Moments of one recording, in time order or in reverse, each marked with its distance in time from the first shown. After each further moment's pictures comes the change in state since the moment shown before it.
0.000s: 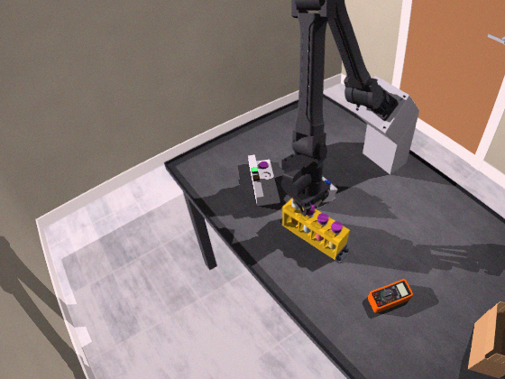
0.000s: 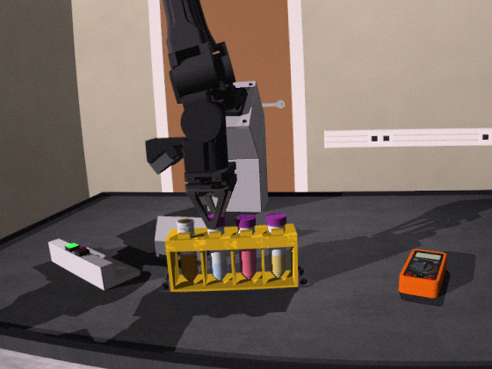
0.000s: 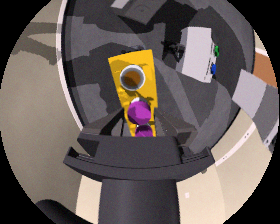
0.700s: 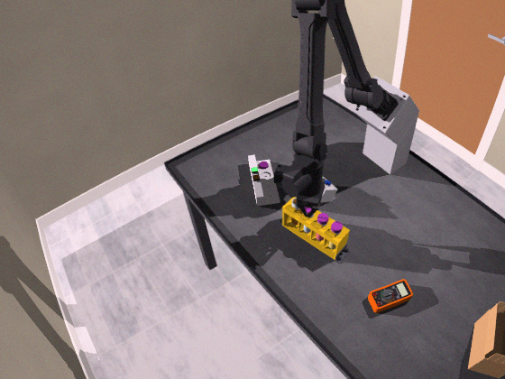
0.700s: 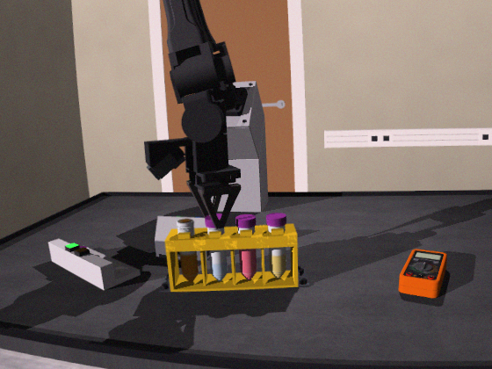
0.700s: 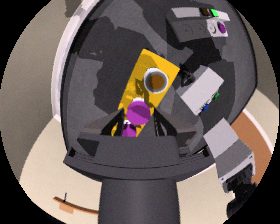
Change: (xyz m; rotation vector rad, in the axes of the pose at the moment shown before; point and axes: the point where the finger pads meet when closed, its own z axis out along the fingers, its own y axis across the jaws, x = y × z) arm 0.000 -0.001 0.000 0.004 -0.006 -0.583
